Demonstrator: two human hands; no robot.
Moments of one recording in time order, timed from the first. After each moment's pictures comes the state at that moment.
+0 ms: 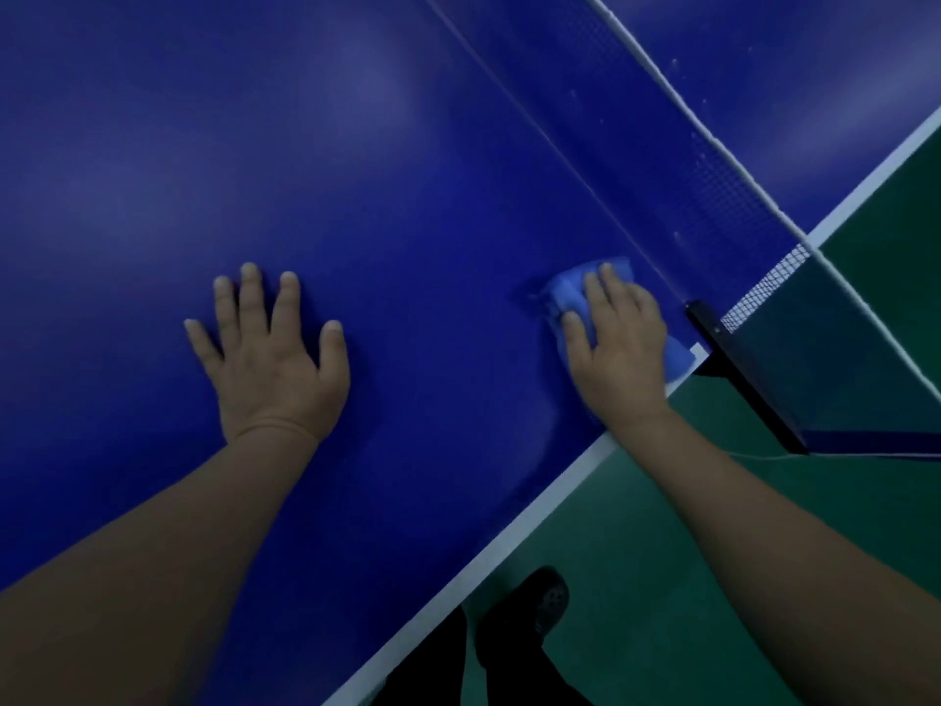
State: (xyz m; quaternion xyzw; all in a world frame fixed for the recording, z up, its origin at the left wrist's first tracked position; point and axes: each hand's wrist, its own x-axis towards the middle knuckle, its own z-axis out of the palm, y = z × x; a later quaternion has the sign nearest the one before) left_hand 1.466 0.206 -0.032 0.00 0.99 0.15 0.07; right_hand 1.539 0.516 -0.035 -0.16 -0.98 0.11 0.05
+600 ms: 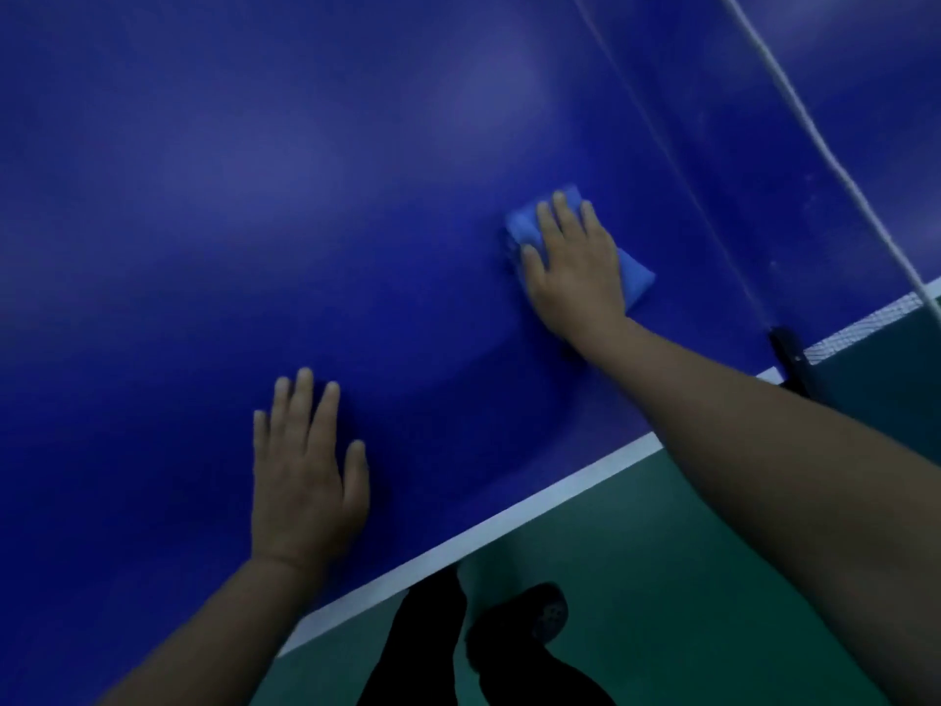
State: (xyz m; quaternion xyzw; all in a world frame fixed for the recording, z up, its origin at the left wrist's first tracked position) left_hand 1.645 0.122 -0.021 -0.02 0.97 0.23 0.06; right_hand 1.458 0.406 -0.023 0.02 -0.99 0.10 -0.01
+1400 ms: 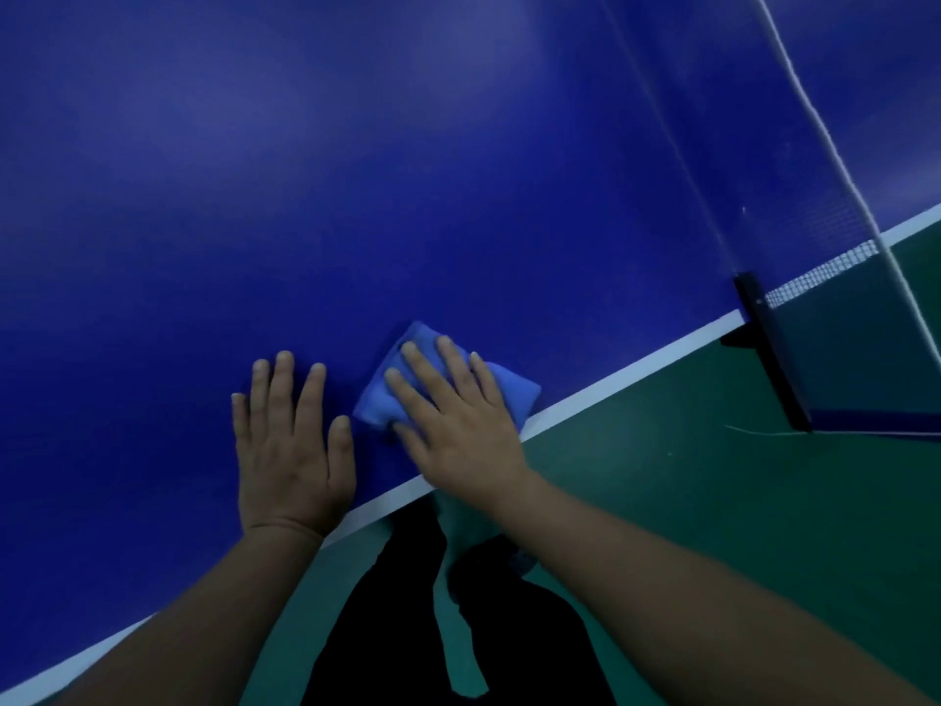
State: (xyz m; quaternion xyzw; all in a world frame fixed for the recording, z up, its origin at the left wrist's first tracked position) left_hand 1.686 0.130 -0.029 -0.04 0.98 0.20 0.06; right_hand 1.666 0.323 -0.029 0.19 -0.97 0.10 -0.04
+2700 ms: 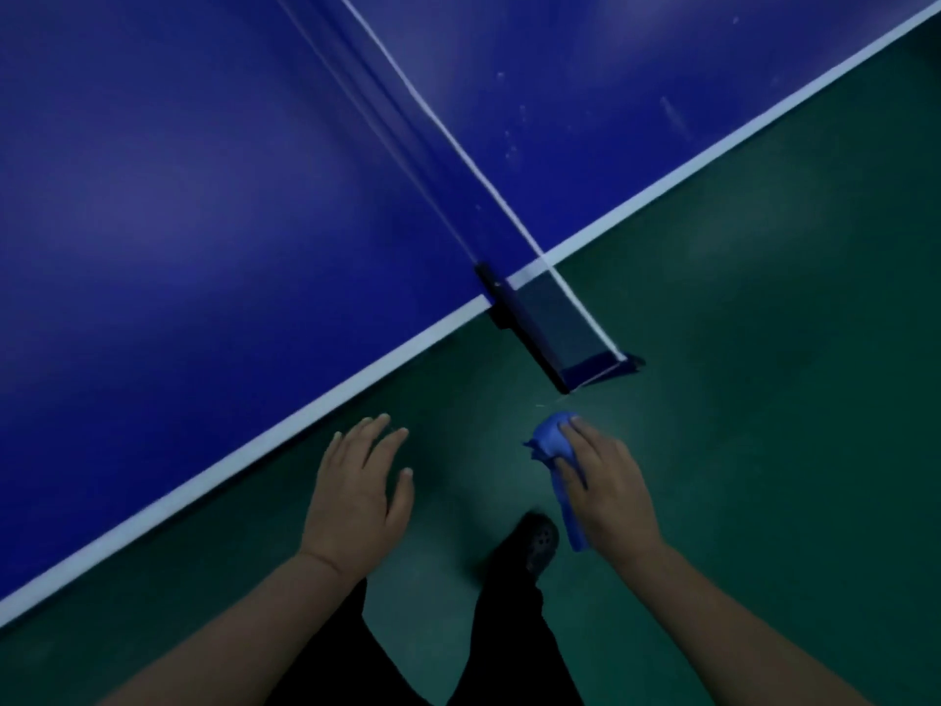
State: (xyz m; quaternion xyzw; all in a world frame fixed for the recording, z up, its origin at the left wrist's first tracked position) left_hand 1.755 0.408 0.003 0.17 0.93 0.30 0.11; right_hand 1.828 0.708 -0.008 -0.07 -0.98 0.17 0.03
